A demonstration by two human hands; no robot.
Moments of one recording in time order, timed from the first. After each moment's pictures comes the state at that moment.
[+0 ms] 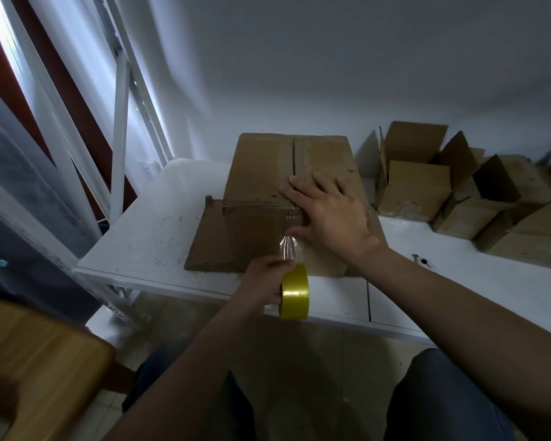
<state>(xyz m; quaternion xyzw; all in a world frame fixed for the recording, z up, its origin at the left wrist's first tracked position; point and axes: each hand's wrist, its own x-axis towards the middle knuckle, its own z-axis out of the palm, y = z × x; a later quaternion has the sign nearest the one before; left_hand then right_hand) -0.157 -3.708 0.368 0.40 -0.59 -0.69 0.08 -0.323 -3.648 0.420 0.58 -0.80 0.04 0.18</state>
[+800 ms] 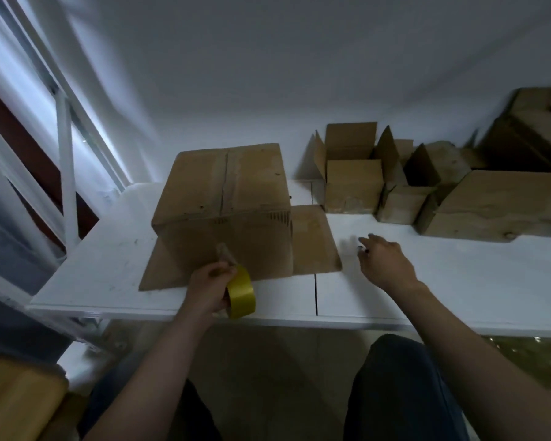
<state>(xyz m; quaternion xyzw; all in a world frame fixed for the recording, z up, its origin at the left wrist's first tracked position) -0.175 -3.685 0.368 0.47 -0.59 -0.64 0.16 -0.433 -3.455 0.313 0.28 -0.94 0.16 -0.06</state>
